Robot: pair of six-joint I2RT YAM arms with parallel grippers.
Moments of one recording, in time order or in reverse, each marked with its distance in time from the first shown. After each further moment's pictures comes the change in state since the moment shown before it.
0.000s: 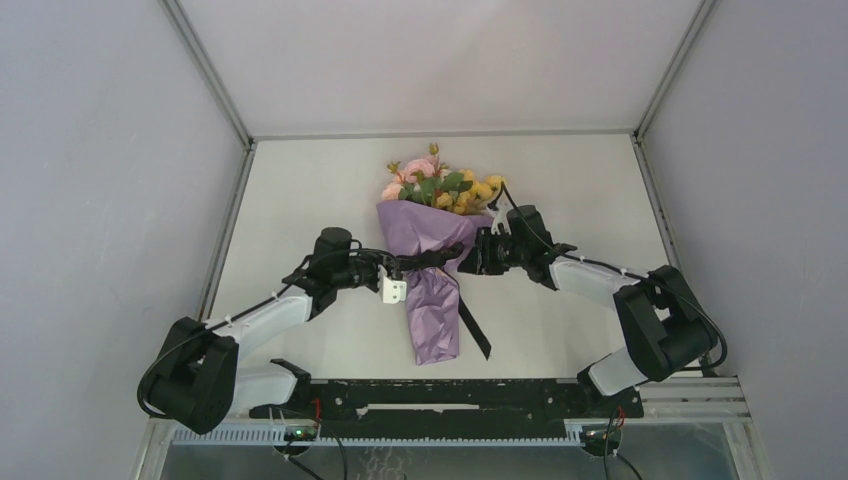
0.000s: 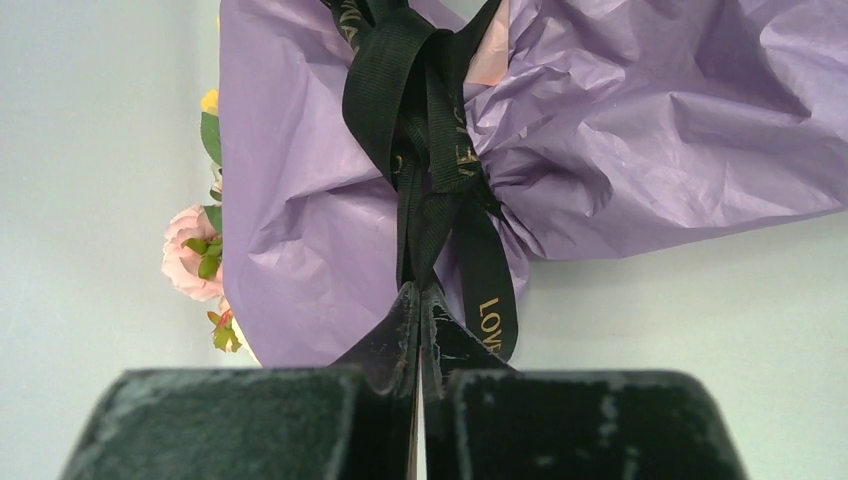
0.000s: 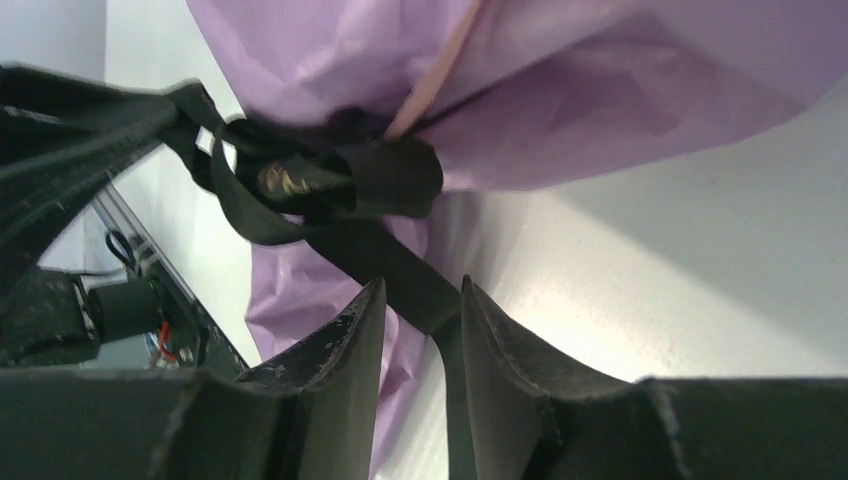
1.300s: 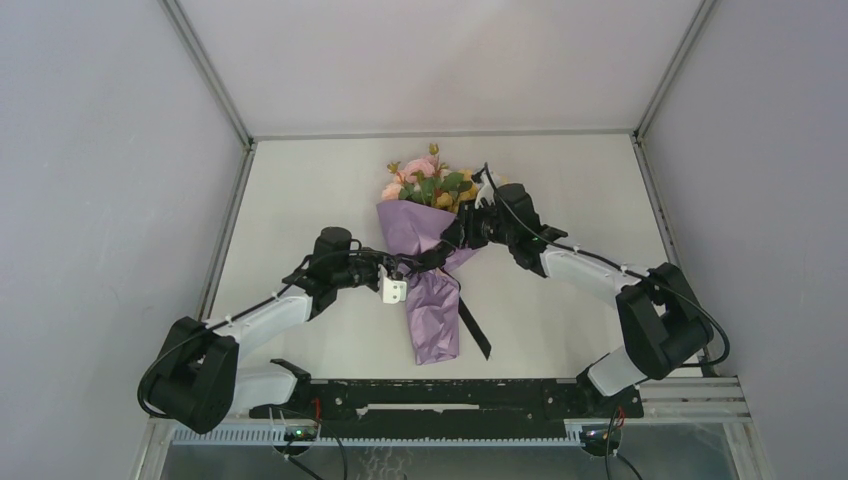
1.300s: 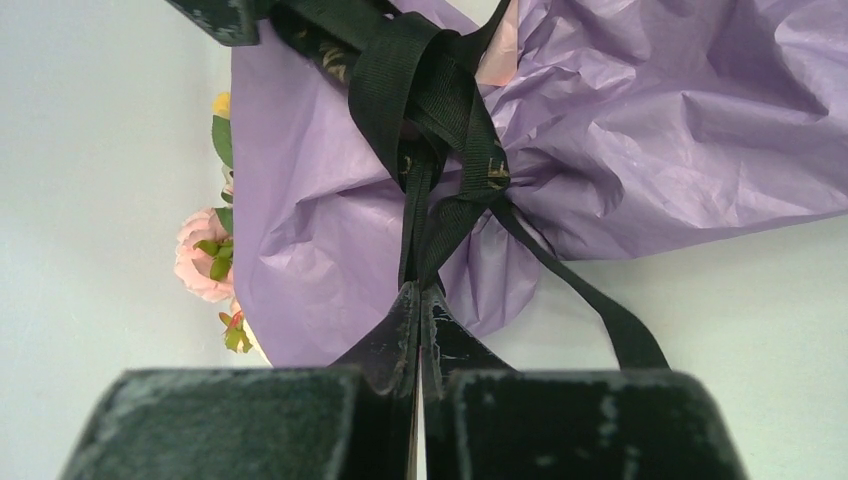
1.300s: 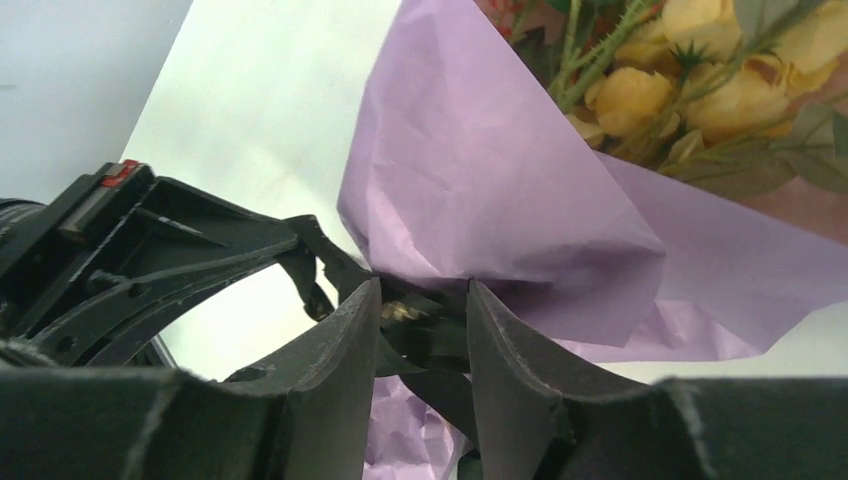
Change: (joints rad) left arm 0.000 0.002 0.000 0.015 -0.001 0.011; right arm 0.081 0.026 0.161 0.096 0.149 -0.070
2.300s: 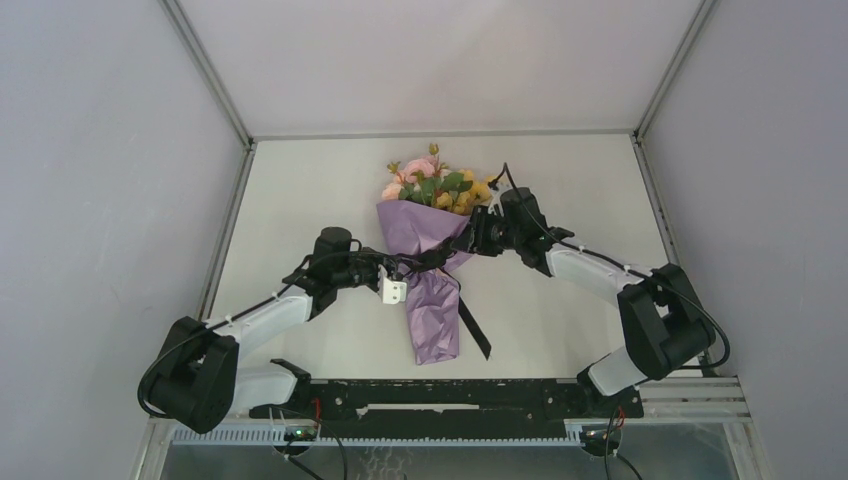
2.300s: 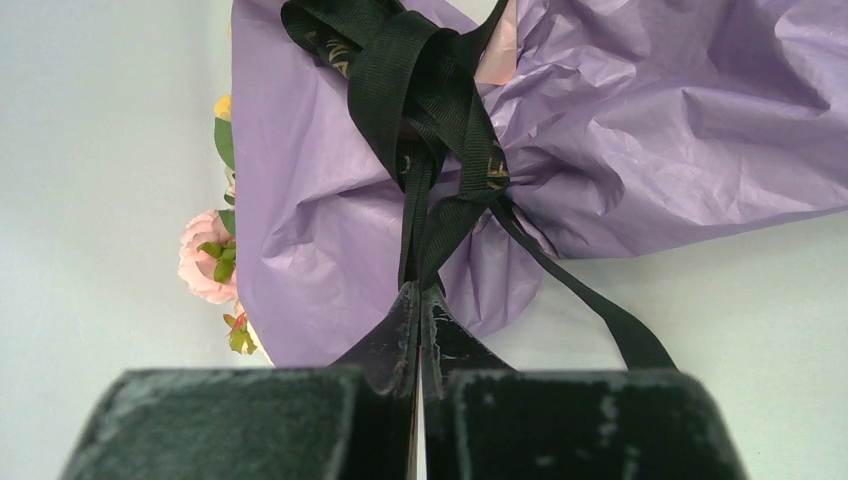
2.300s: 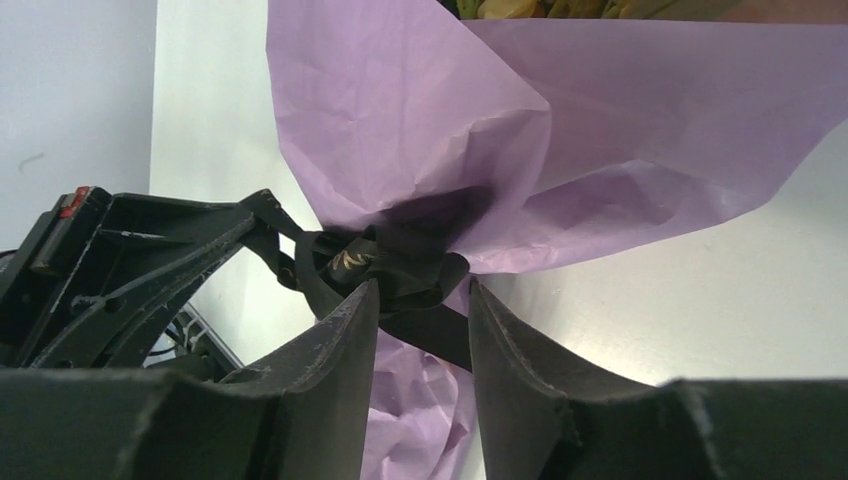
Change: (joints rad) left arm 0.000 0.002 0.000 0.000 0.000 0.016; right arm -0.058 -0.017 -0.020 -0.153 -0.025 0.198
